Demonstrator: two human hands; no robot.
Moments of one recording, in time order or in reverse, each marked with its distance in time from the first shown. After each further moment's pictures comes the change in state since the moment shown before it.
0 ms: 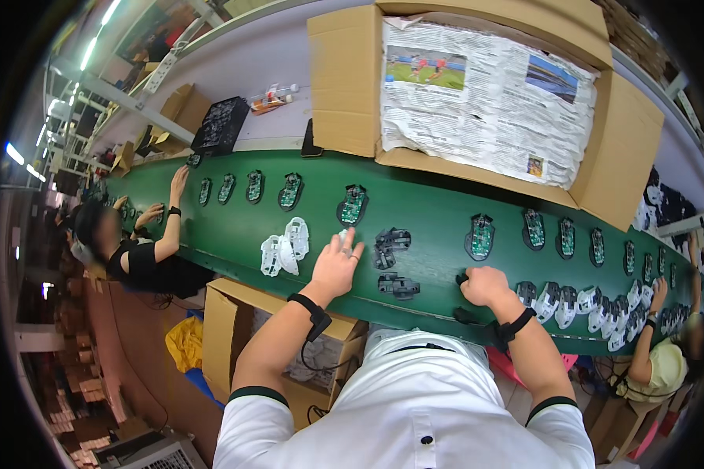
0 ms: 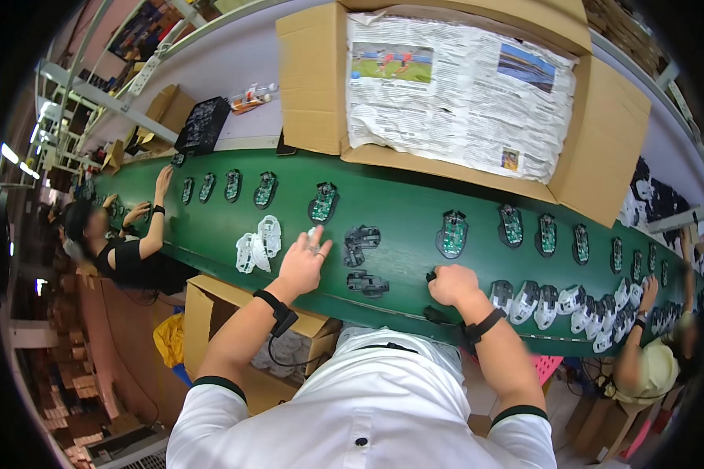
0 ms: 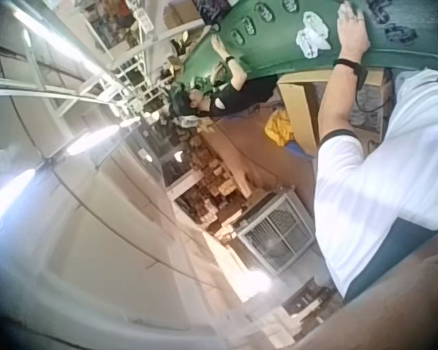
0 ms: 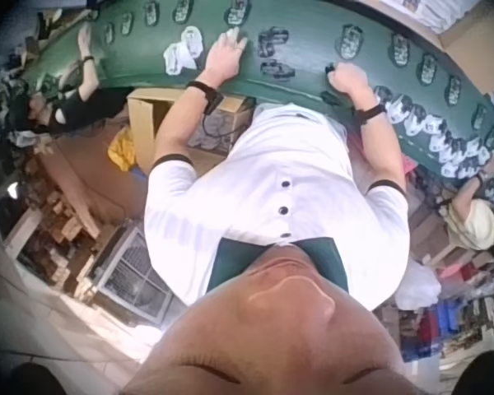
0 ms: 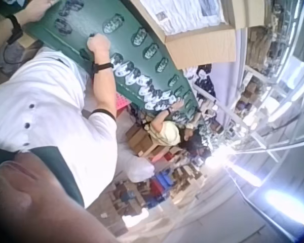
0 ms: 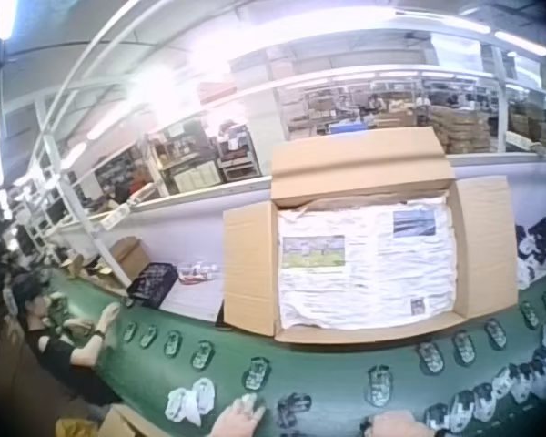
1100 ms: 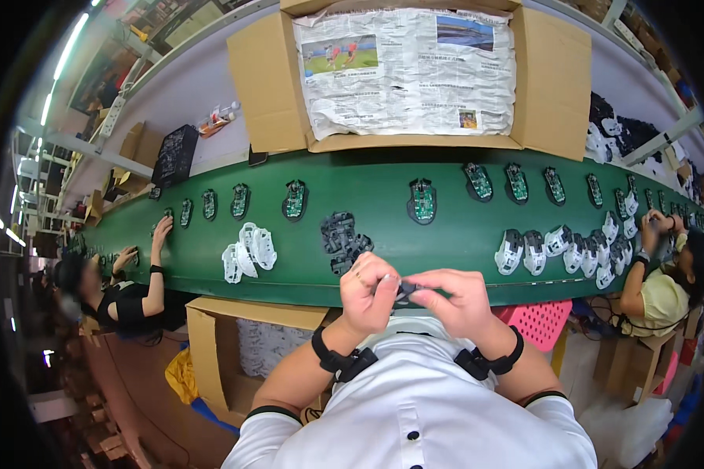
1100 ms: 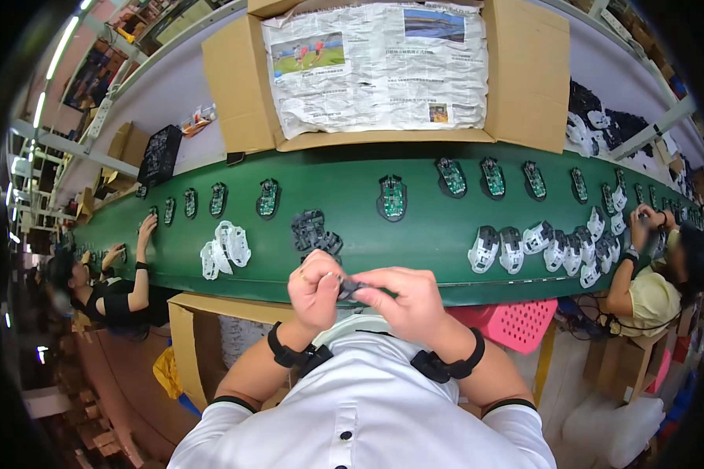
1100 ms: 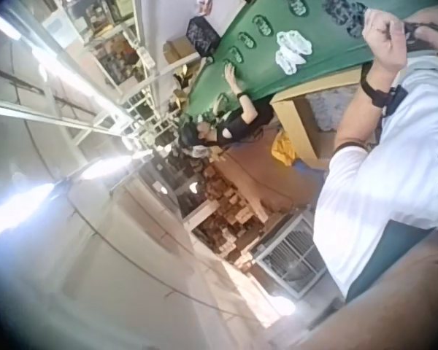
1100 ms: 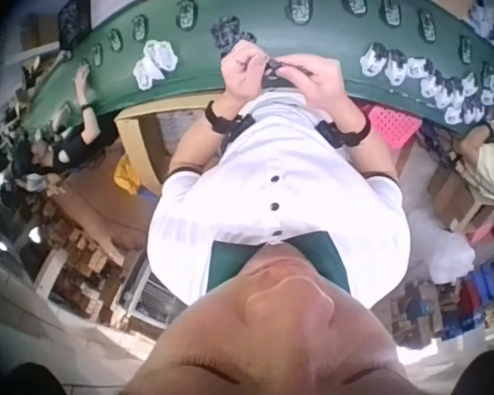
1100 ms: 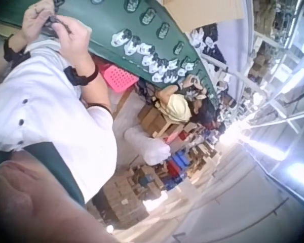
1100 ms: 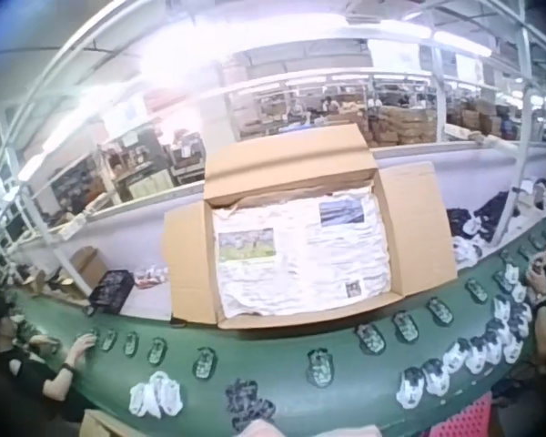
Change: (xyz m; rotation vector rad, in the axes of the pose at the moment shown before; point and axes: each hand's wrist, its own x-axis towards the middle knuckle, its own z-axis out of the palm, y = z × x) left_hand -0.015 0.181 -0.123 -1.305 0.655 0.236; right_hand -0.162 -0.050 -0.051 1.025 0.621 -0.527
